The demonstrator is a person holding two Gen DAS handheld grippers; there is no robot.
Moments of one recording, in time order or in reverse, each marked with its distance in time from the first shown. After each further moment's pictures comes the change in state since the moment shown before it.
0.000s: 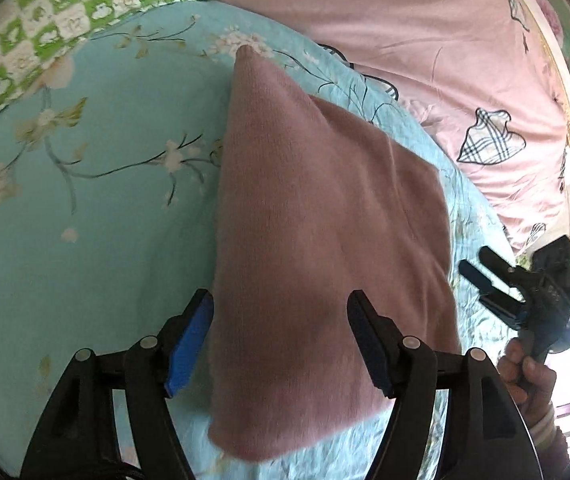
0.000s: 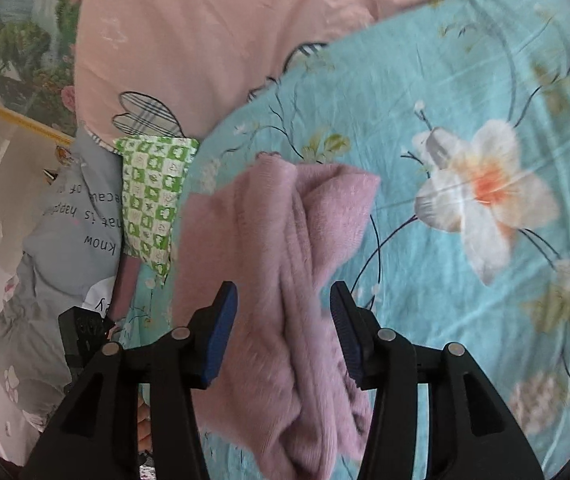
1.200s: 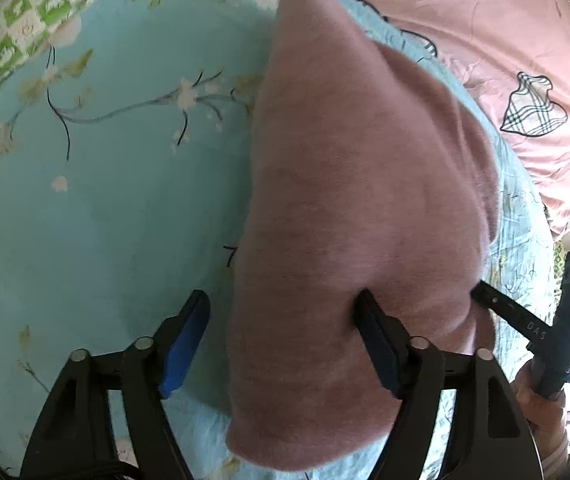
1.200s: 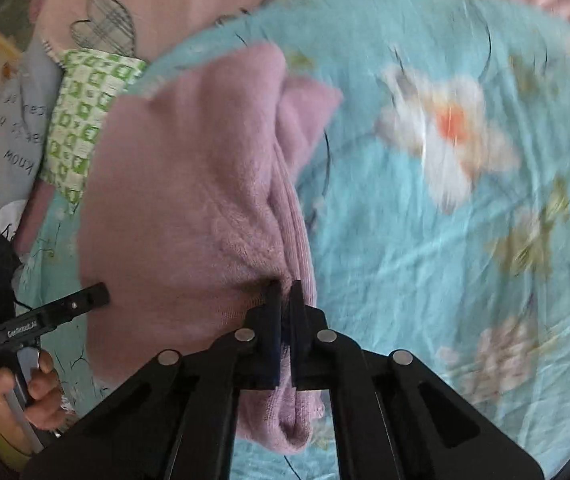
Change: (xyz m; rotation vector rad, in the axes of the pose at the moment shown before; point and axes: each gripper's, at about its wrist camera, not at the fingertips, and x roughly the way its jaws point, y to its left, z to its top) left arm 0.045 0.012 -0.023 -0.017 0.084 0.125; right arm 0.046 0.003 -0.053 -0.170 0.108 -0.350
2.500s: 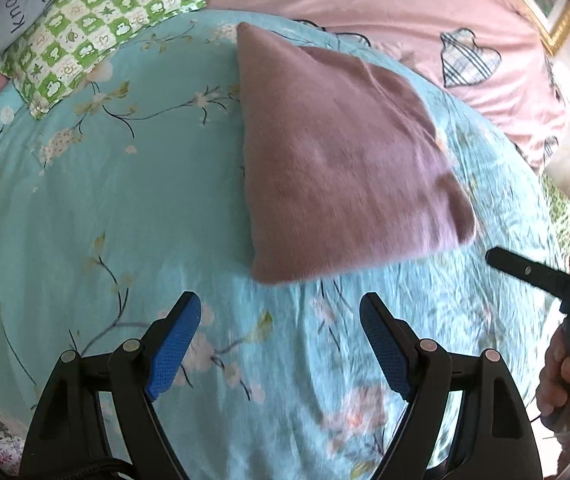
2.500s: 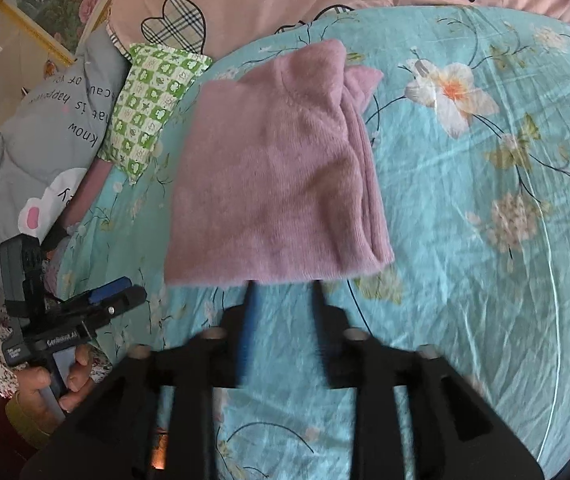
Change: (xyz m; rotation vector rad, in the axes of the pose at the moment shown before) left arm -0.092 0.006 -0.114 0.232 -0.117 0.033; right arm -0.068 0.048 -0.100 -0.025 -0.084 0.106
